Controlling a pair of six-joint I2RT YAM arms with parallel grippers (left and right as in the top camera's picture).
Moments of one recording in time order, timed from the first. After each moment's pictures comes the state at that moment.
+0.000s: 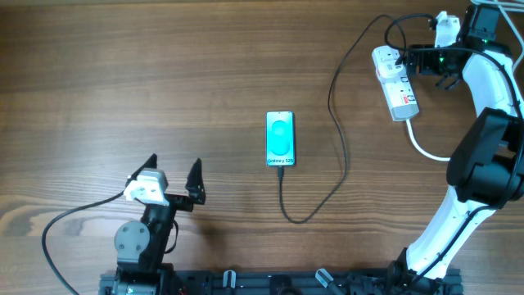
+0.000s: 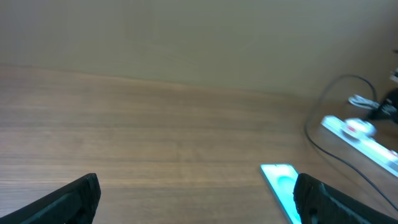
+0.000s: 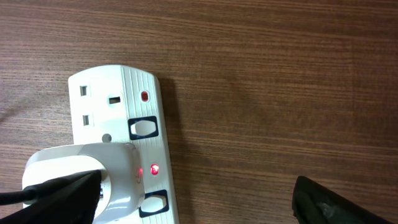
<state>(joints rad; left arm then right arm) -0.09 0.02 0.01 -0.06 0.10 -0.20 -0.28 2.17 1.72 -0.60 -0.19 -0.26</state>
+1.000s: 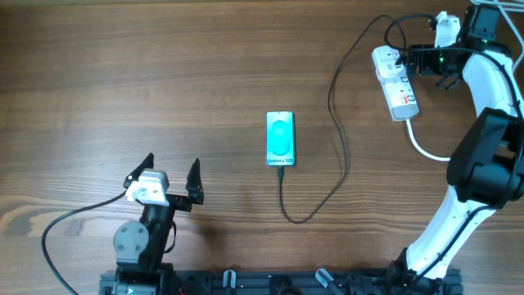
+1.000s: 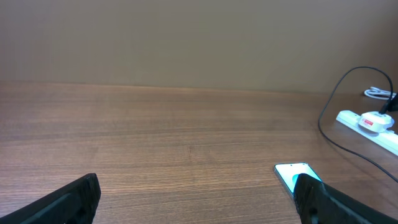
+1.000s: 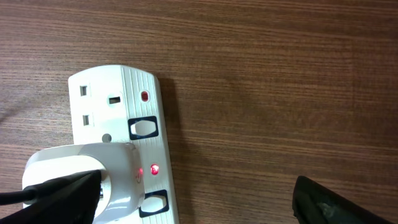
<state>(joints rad) -0.07 0.01 0.01 -0.06 0.10 -0.12 -0.28 2.17 1.72 -0.60 -0.19 -0.26</state>
